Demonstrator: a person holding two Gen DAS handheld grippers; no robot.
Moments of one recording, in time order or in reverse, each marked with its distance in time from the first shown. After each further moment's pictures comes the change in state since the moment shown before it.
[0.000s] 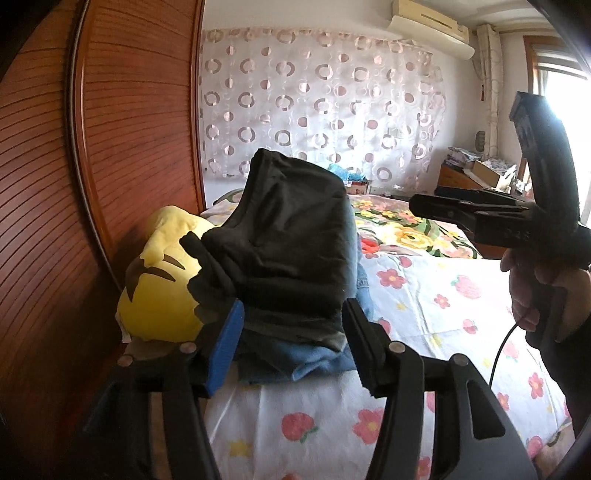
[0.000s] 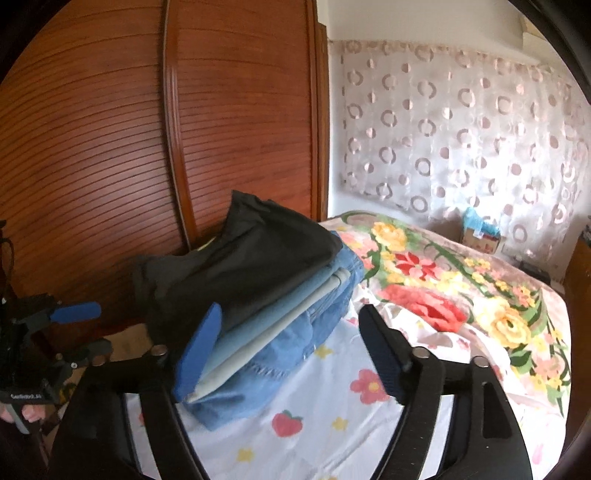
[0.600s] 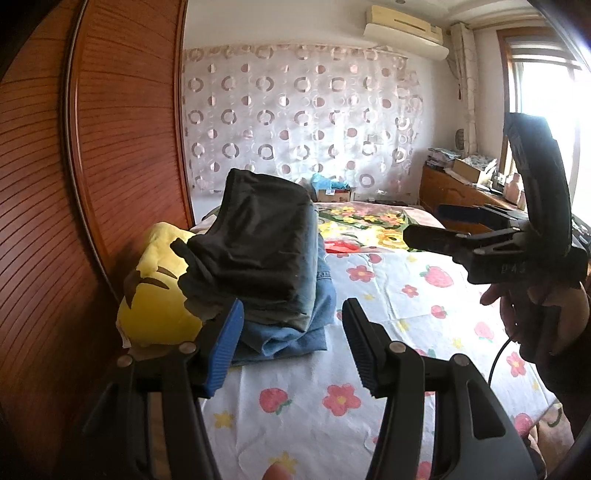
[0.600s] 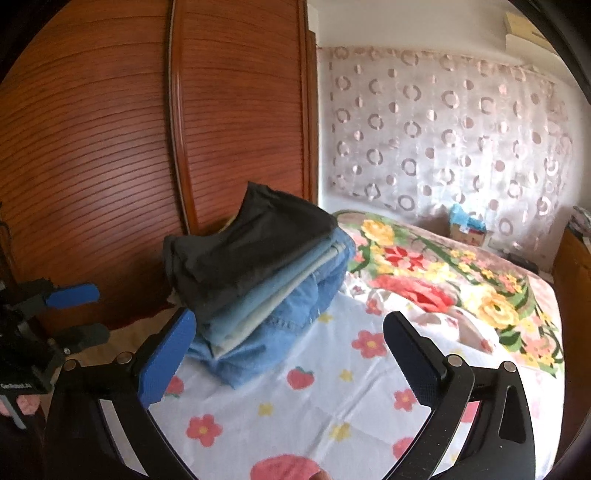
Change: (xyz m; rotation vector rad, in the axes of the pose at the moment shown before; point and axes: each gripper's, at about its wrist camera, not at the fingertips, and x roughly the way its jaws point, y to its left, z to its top) left arm -0.048 -0.033 -0.016 0.066 -0.052 -0.034; right arm -0.057 0.024 -0.039 0.025 -0.015 -0.066
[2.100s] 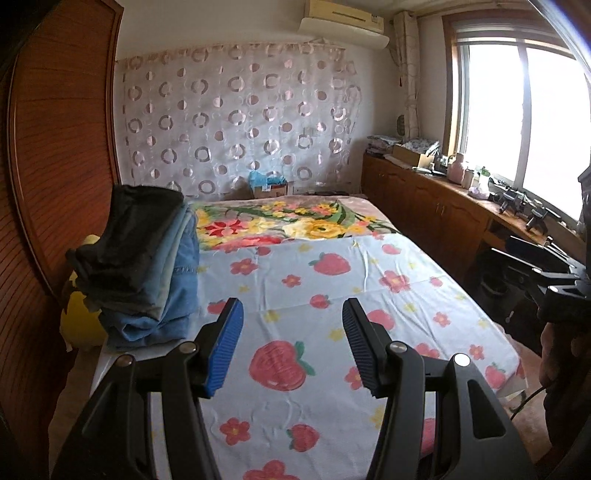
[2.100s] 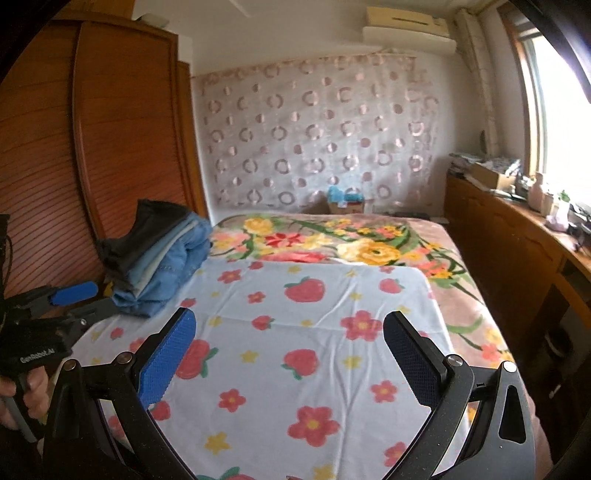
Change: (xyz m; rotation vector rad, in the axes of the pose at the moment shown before) left arm -0.031 -0.151 -0.004 0.087 0.015 -0.176; right arm -0.225 -0.063 -0.116 0.277 -0.072 -0.398
